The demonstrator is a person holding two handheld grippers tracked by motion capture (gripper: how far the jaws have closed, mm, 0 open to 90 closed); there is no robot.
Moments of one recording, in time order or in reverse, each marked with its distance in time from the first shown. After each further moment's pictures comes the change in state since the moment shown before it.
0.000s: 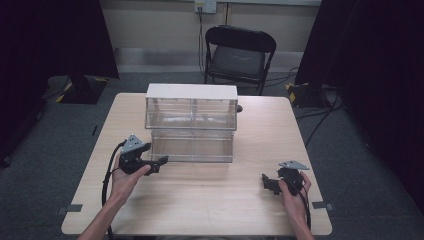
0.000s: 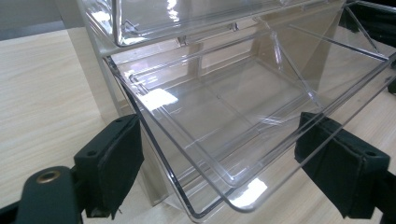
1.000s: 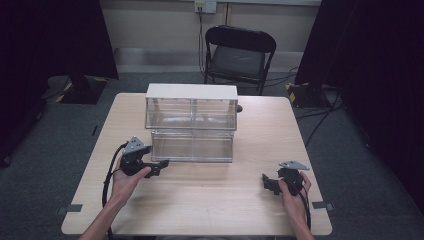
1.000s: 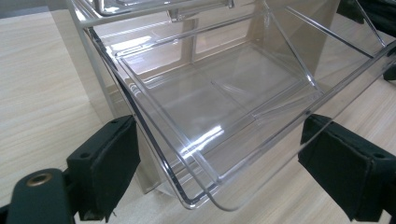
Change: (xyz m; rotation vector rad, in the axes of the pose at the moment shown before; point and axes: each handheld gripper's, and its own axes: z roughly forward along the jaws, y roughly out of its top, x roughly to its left) left arm 0.001 -0.005 0.004 0.047 -0.029 -0.008; right arm 0.000 0.000 -0.001 -0.001 0.000 0.002
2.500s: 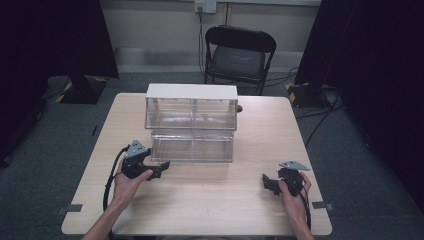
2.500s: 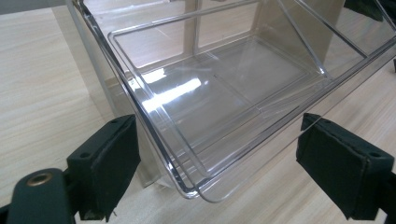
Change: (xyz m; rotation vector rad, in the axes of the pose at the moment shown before) left arm -0.002 -0.011 0.004 -0.002 0.021 0.027; right arm 0.000 -0.001 -0.001 -0.004 -0.001 -0.001
